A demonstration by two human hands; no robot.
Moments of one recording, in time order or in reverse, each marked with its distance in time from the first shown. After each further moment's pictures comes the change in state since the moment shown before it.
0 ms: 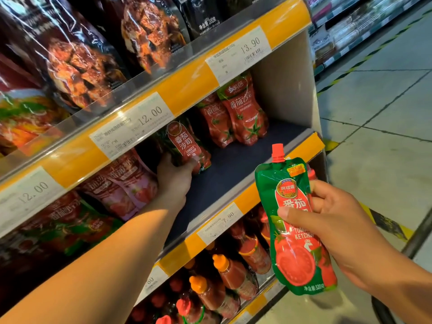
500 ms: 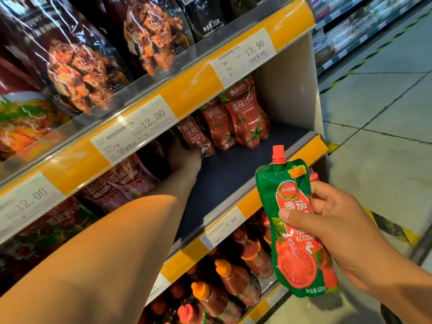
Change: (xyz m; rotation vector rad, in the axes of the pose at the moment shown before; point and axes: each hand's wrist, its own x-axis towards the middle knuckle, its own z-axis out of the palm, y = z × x) left_hand 0.067 -0.001 0.044 0.218 0.098 0.026; right_hand 0.006 -0.001 0.007 0.003 0.013 -0.006
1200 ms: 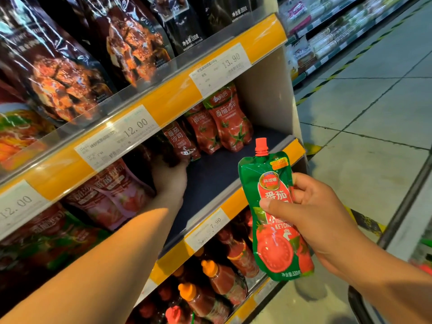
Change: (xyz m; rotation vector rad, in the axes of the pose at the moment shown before) left_hand -0.050 -0.001 -0.023 -0.142 0.054 -0.033; right_hand 0.001 -0.012 -0.002 -0.005 0.015 -0.054
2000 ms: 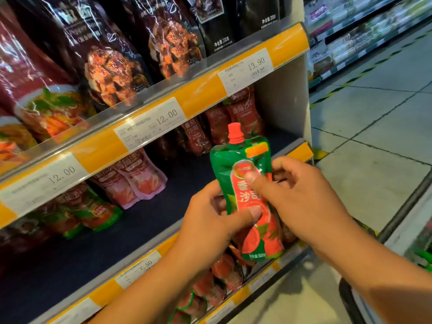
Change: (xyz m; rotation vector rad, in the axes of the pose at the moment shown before) left_hand -0.183 0.064 -0.082 -0.279 -0.695 0.009; right_hand -0.015 -0.046 0.033 -0.416 0.027 -0.186
